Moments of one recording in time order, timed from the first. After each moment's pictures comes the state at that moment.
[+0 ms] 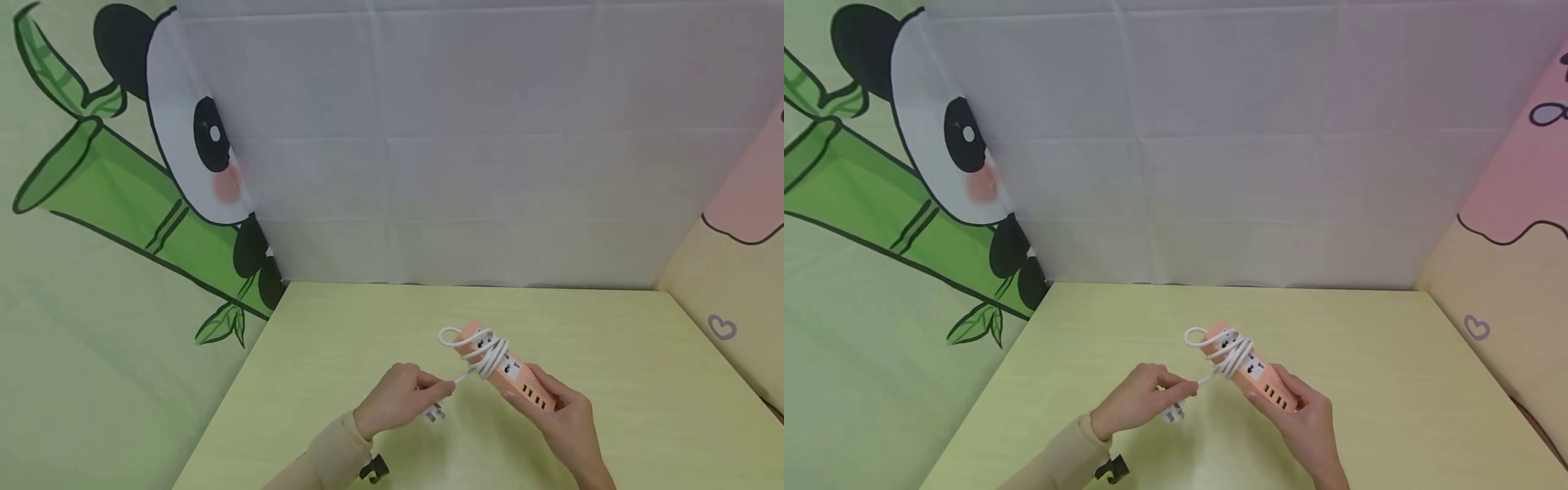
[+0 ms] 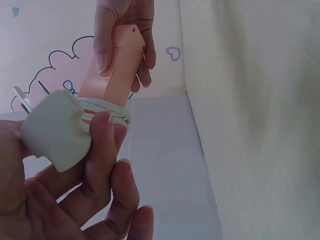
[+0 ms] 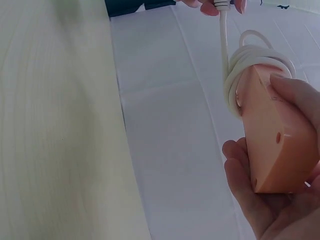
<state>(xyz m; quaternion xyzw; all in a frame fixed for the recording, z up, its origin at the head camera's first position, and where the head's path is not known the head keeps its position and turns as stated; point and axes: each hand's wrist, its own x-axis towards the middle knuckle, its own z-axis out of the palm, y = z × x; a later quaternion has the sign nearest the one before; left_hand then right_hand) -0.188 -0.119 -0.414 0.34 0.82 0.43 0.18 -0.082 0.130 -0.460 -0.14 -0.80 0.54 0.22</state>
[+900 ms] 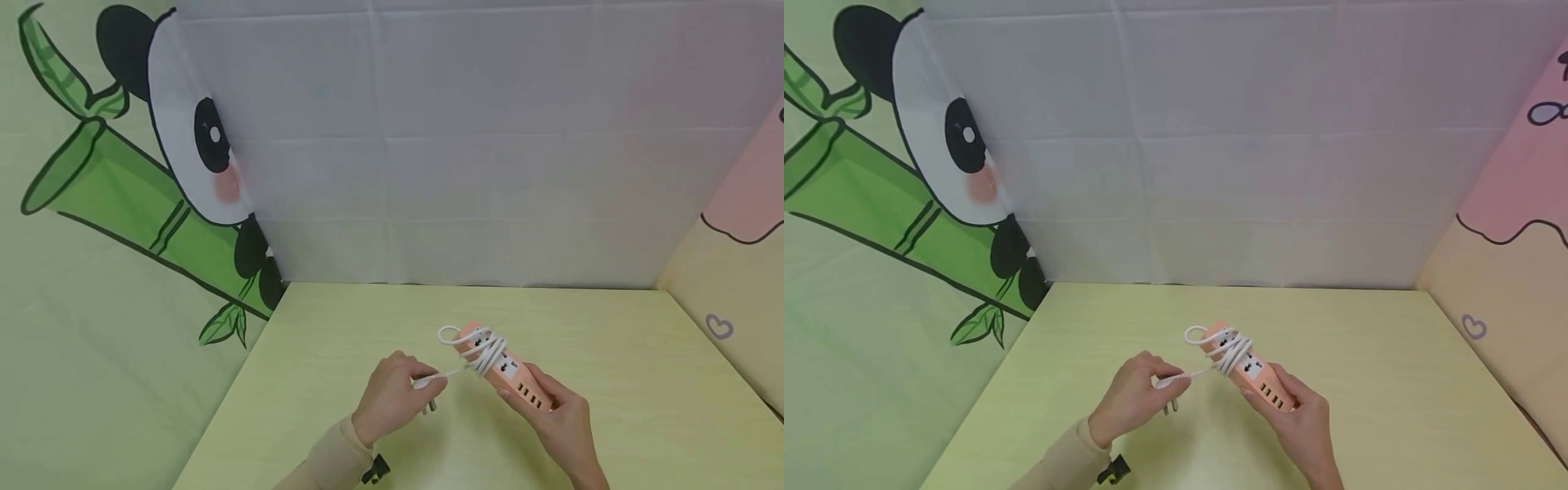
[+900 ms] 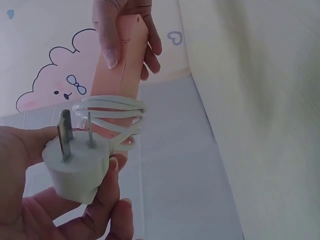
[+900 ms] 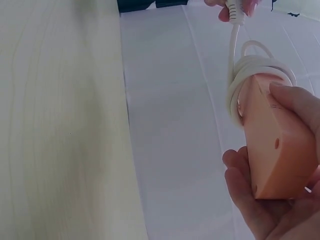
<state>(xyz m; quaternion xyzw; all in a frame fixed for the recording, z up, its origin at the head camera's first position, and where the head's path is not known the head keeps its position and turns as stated) -0.178 -0.130 -0.415 0.33 0.87 0.38 -0.02 -0.072 0.111 -0.462 -0.16 -0.81 0.51 0.25</state>
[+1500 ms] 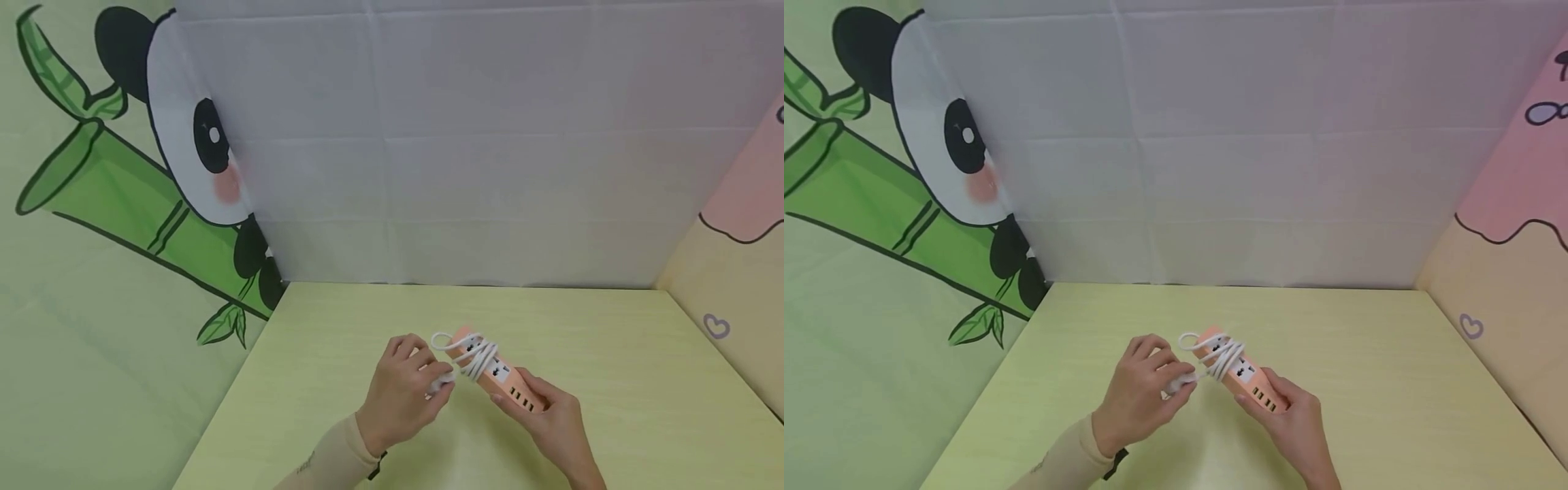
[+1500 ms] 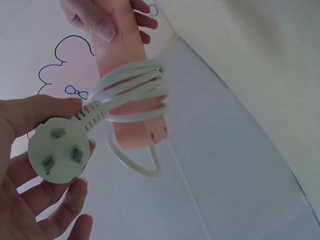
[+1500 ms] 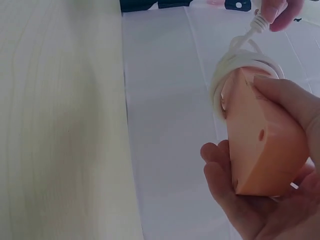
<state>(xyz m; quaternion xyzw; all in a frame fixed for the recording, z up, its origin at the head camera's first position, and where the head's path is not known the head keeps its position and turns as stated) -0.172 -0.120 -0.405 0.47 0.78 0.20 -0.35 -0.075 0.114 -0.460 -0.14 -0.84 0.49 0.20</state>
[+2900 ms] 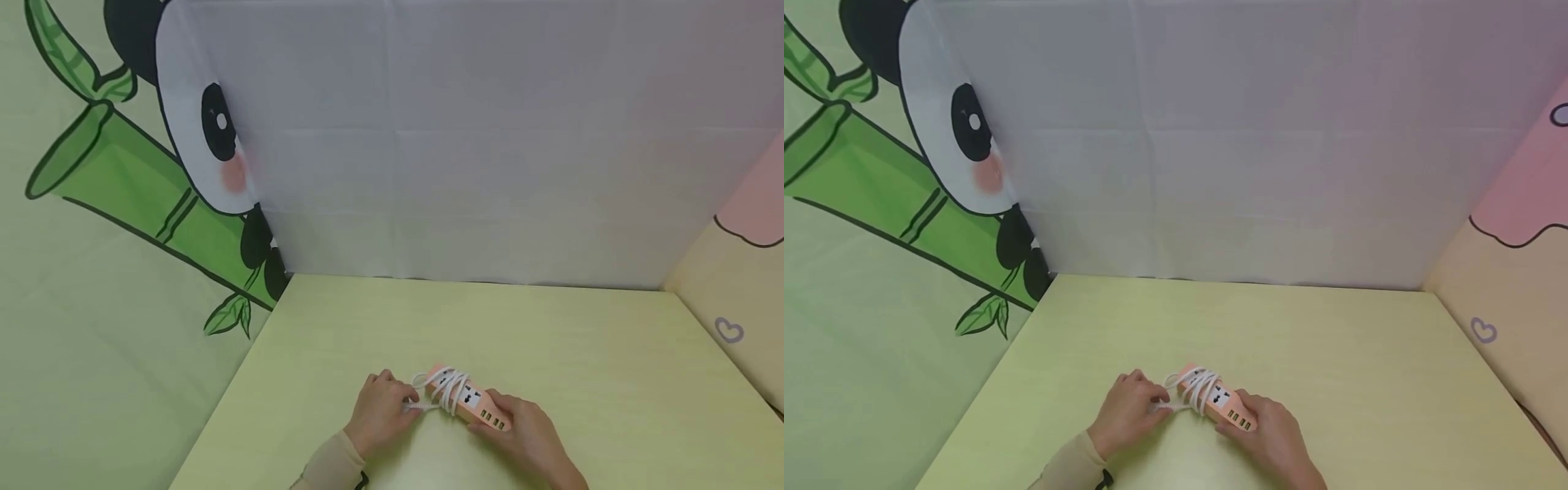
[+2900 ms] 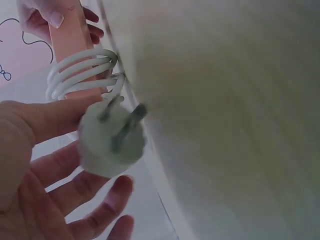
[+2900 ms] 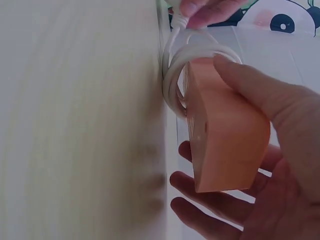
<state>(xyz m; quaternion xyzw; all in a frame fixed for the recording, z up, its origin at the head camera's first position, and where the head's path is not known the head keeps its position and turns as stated) -0.192 -0.167 -0.498 0.38 0.90 0.16 -0.11 -0.087 0.083 -0.502 -0.10 -0.94 0.32 0.07</state>
